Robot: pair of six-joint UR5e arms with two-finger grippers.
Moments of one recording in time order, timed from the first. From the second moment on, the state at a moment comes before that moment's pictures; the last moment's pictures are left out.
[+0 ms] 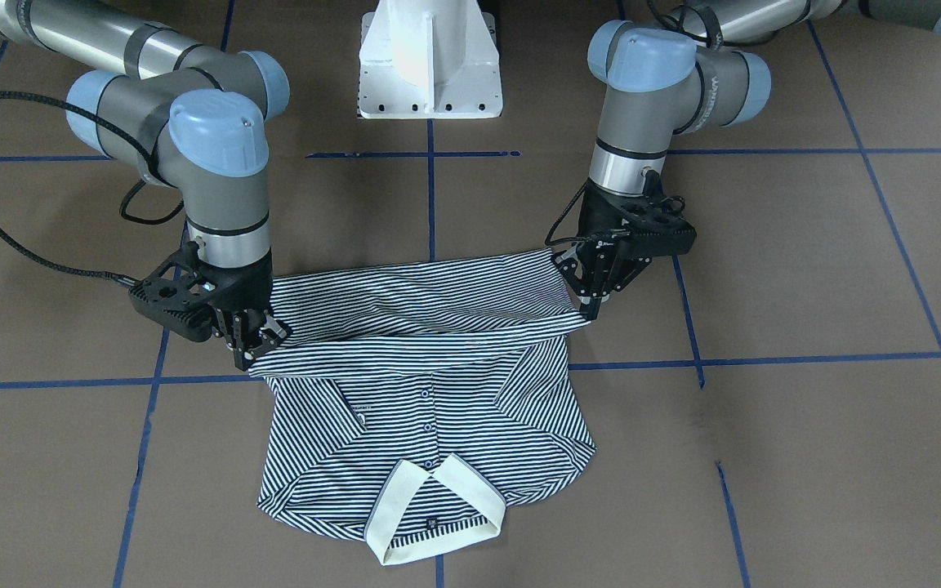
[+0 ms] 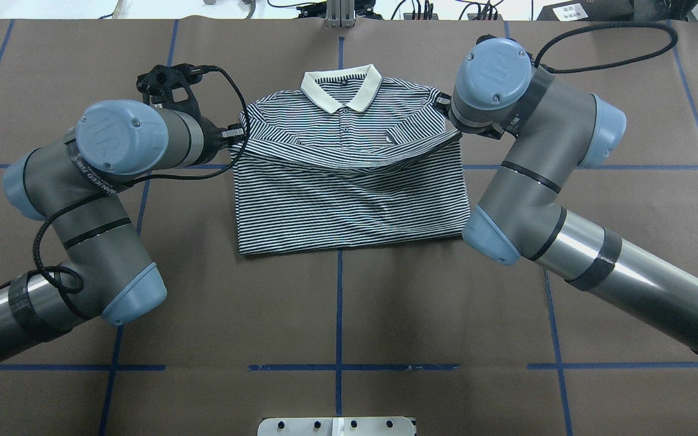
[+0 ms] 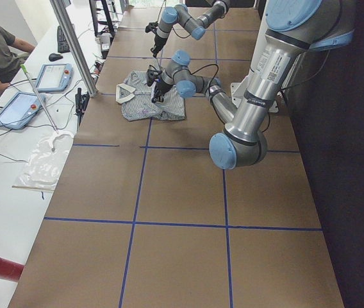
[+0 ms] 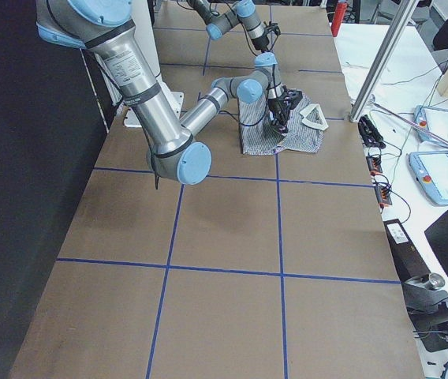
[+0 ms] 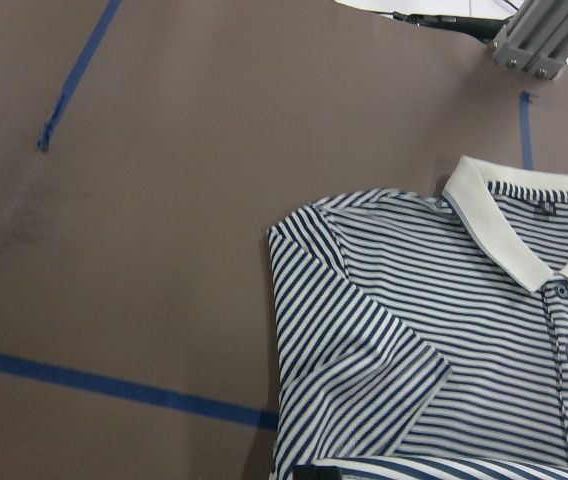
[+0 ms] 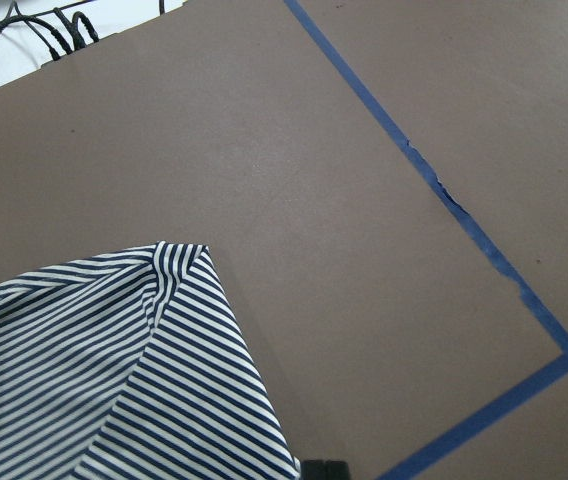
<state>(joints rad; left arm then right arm) -0.66 -2.09 -1.72 -1.89 -1.57 -1.36 0.75 -0.92 1.57 -1.53 1.63 1.55</state>
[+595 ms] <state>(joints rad) -0.72 -2.22 -1.42 -2.04 -1.51 -1.28 0.81 -0.79 1.25 -1.33 1.66 1.50</state>
